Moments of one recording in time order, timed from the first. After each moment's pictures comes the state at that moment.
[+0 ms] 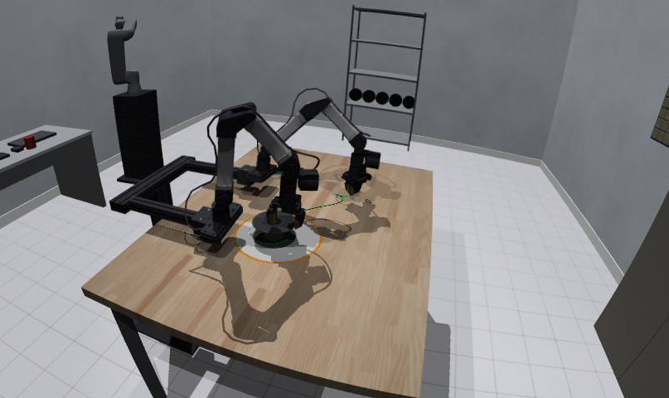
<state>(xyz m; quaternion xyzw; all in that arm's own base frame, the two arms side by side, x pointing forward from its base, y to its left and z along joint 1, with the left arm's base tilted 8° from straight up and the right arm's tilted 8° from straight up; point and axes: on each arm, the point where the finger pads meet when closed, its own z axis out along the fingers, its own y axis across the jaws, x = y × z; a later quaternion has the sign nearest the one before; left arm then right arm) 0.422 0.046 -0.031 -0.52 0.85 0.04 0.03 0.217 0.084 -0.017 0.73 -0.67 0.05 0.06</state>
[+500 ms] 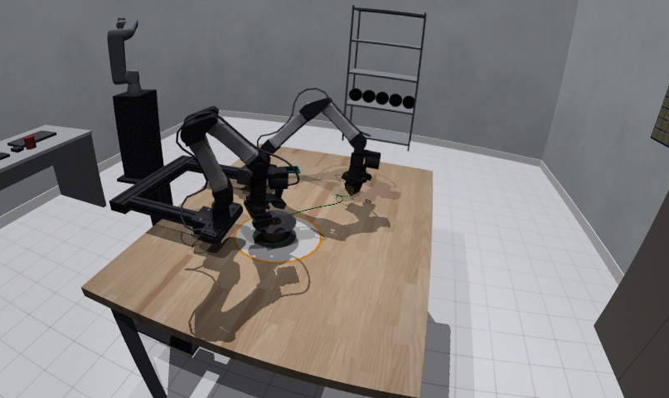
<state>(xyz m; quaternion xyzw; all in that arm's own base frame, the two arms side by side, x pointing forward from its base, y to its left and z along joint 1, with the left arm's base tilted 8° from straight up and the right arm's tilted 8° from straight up) 0.422 0.046 -0.031 -0.52 0.85 0.05 0.03 0.118 0.055 -0.015 0.40 -0.91 0.03 0.03</state>
